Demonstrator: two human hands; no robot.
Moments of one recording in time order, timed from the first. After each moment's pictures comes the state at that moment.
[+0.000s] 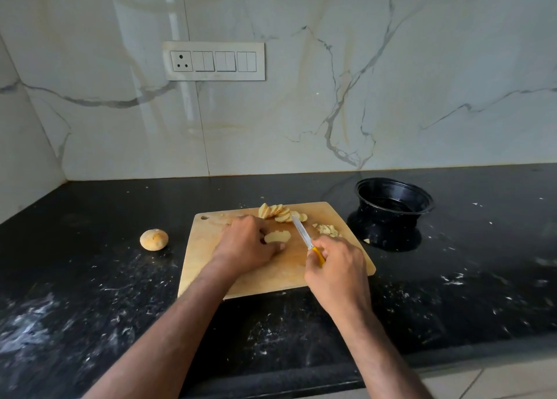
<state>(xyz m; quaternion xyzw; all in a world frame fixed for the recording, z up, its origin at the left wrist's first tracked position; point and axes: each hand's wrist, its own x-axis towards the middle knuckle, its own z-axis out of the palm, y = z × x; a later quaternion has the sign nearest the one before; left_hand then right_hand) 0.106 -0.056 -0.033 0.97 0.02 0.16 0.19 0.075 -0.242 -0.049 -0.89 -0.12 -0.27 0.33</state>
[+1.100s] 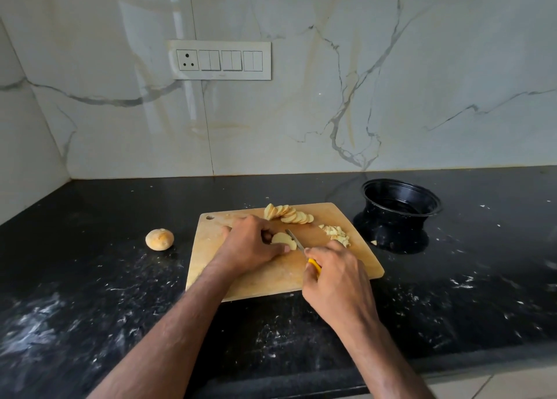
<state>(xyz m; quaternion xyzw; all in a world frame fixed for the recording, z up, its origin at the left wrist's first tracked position) 0.103 -0.046 -0.030 0.95 0.00 0.14 0.27 0.064 -0.236 -0.049 -0.93 -0.16 -0.23 0.25</state>
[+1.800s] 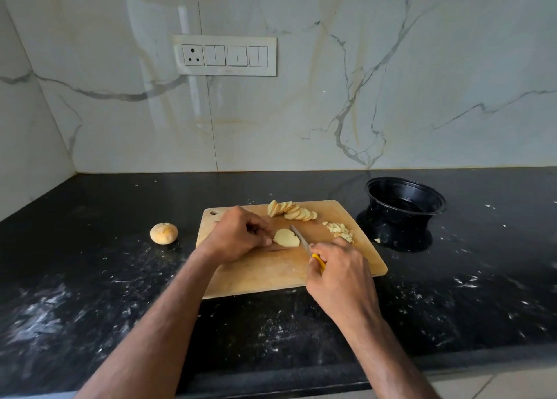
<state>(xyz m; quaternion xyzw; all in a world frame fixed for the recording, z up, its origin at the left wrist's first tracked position) 0.097 -0.012 -0.023 0.93 -0.04 0.09 0.37 0.066 -0.235 -0.049 -0.92 -0.16 -0.23 0.27</state>
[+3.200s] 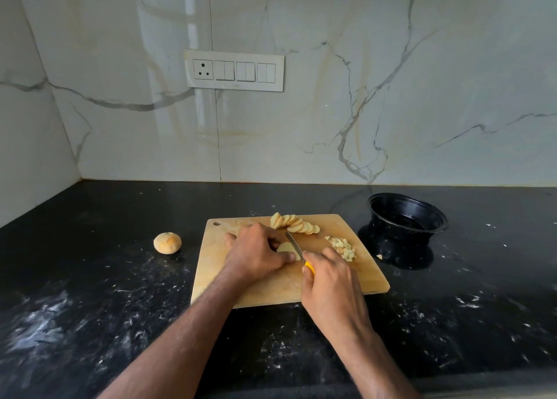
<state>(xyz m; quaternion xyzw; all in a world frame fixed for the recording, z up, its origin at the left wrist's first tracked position) 0.110 -0.047 -0.044 0.94 0.05 0.20 0.26 0.064 -0.219 -0.045 -0.93 -0.19 -0.22 0.22</state>
